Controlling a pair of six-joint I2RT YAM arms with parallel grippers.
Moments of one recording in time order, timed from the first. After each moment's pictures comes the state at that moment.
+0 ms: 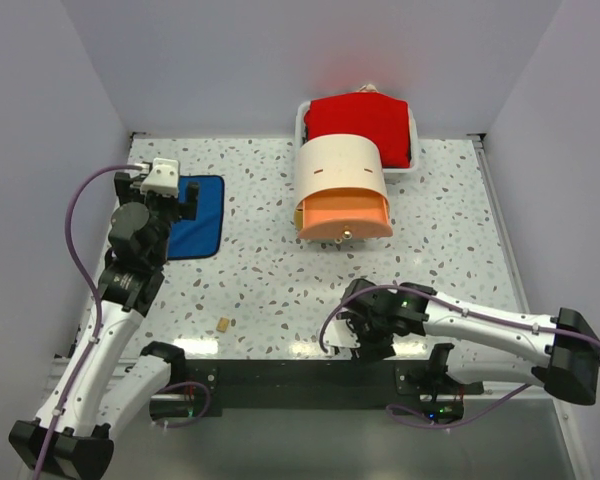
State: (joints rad) left arm -0.24 0.78 0.83 -0.06 -0.32 0.26; right arm 1.12 1.08 0.71 -0.92 -0.15 -0.73
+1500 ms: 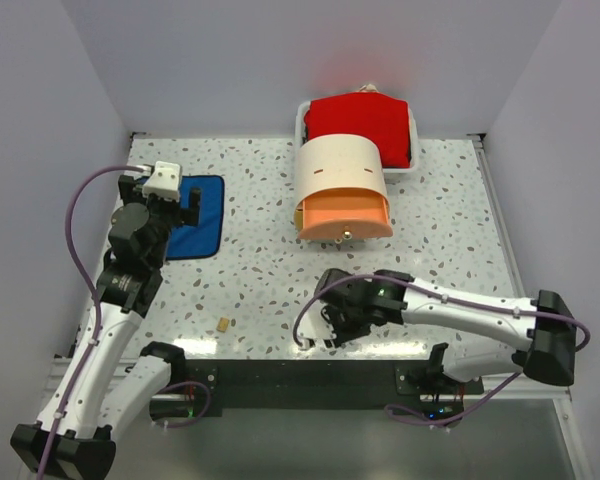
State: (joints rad) left arm -0.22 0.77 0.83 -0.12 -0.23 0.22; right arm 1.19 1.26 0.95 -0.95 -0.10 -0.72
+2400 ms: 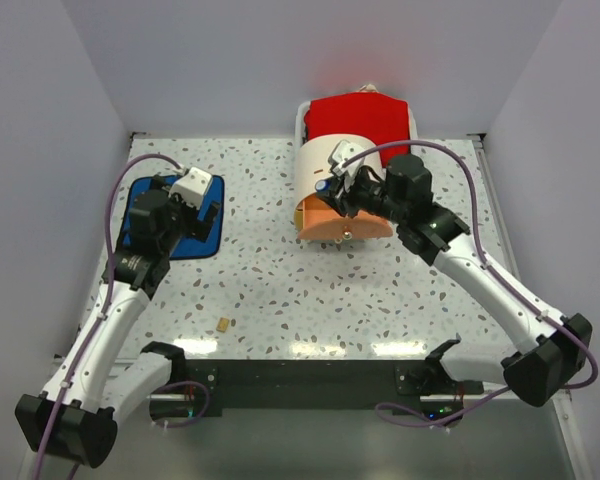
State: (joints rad) left arm -0.22 0.91 0.87 -0.33 -0.09 0.34; right arm 0.61 1.24 1.22 -0.19 -0.33 -0.31
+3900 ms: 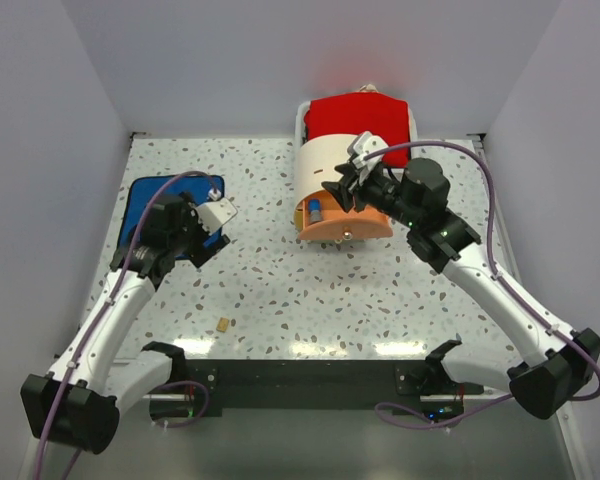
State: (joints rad) left arm -0.22 0.99 0.87 -0.57 0.05 0.70; right arm 0.58 1.17 1.17 -0.06 -0.28 -0.21
